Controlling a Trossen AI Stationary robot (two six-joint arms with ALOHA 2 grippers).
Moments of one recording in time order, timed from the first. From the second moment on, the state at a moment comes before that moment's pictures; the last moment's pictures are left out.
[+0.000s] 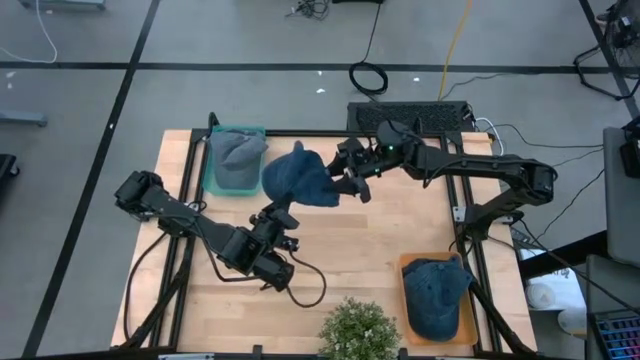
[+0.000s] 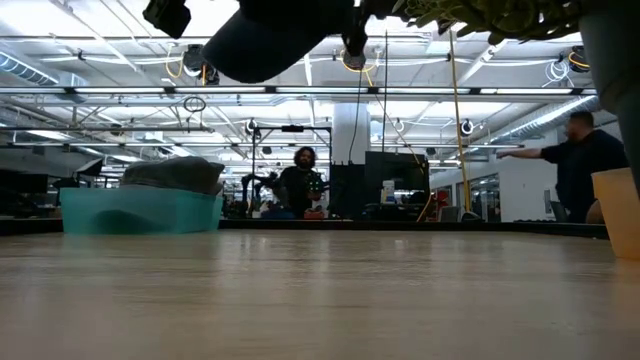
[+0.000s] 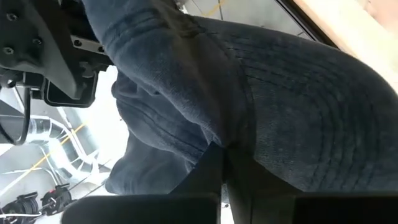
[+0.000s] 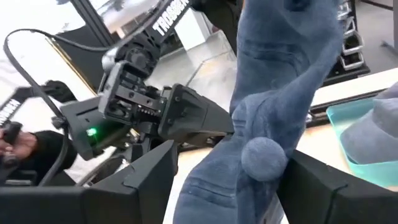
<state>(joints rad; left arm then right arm) -0.47 1.67 1.39 -0.97 -1.46 0.91 -0.27 1.47 1.15 0.25 -0.63 0.41</state>
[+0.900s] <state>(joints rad) -0.46 1.67 1.39 -0.97 -1.41 0.89 -0.27 1.47 1.16 0.21 -0.63 0.38</state>
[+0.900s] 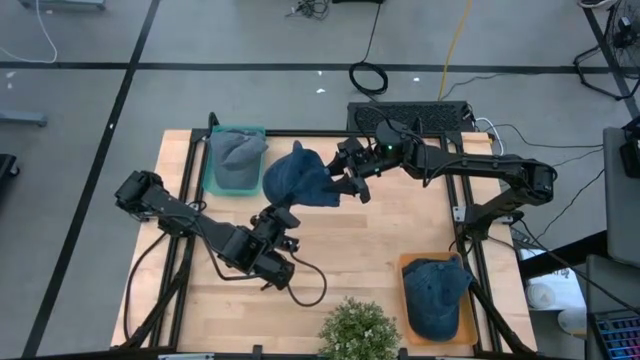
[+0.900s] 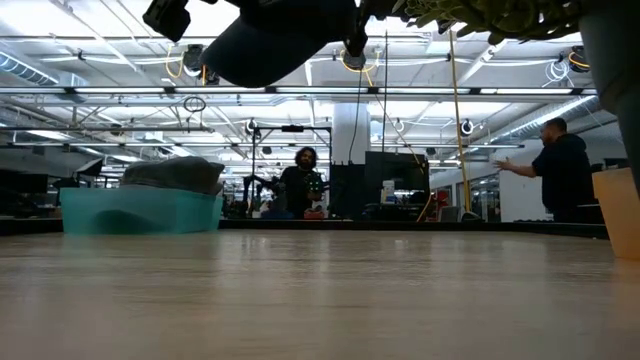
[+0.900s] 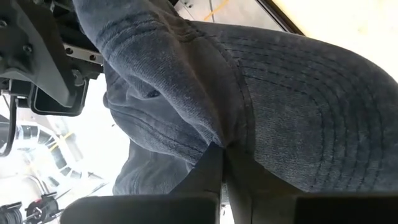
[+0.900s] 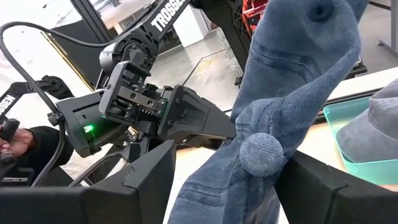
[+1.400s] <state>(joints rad) -0.46 1.67 1.39 -0.97 -1.41 0.92 -0.27 1.47 1.16 0.21 -0.63 0.38</state>
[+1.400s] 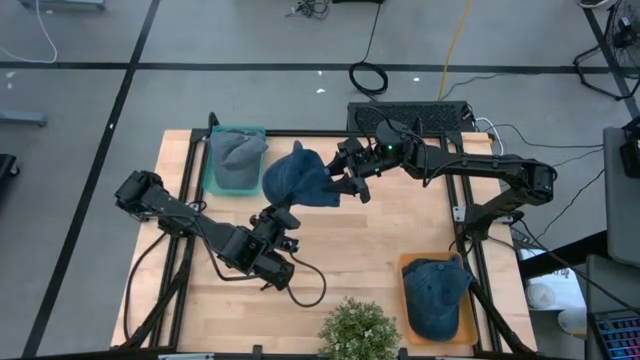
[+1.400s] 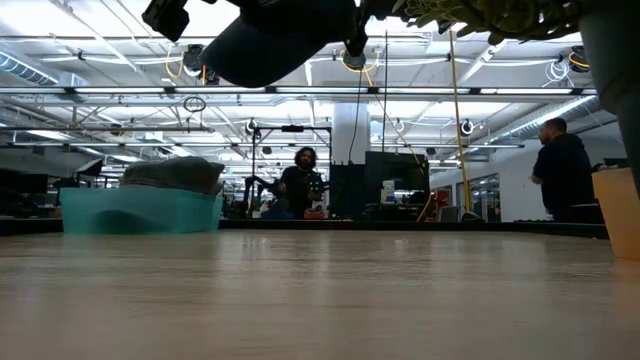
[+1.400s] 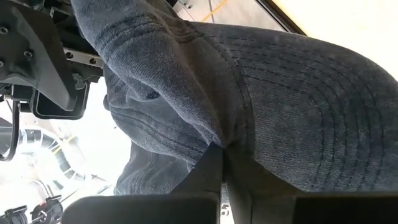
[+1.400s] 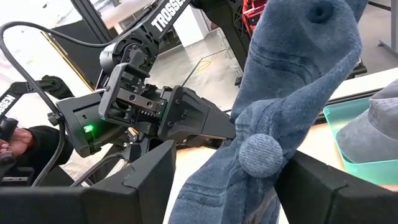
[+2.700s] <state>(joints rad) -0.46 1.67 1.39 -0.97 -1.41 0.92 -0.27 1.47 1.16 0.21 -0.63 0.35</state>
